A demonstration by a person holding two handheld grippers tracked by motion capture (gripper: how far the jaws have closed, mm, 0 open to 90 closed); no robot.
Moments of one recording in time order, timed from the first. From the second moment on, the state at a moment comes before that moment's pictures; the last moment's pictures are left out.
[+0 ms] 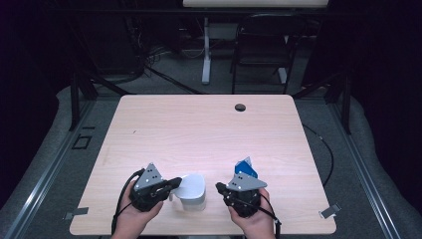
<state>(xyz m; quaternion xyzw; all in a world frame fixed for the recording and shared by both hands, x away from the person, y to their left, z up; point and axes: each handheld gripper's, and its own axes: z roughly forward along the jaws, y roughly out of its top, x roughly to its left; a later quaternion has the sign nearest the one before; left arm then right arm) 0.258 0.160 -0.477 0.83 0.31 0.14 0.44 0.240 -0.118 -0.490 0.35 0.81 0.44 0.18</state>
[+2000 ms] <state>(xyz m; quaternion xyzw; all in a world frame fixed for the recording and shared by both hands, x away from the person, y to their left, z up) 0.257 0.170 -0.486 0.83 0.32 0.14 0.44 0.246 -0.094 -0.510 0.33 0.83 0.43 0.14</state>
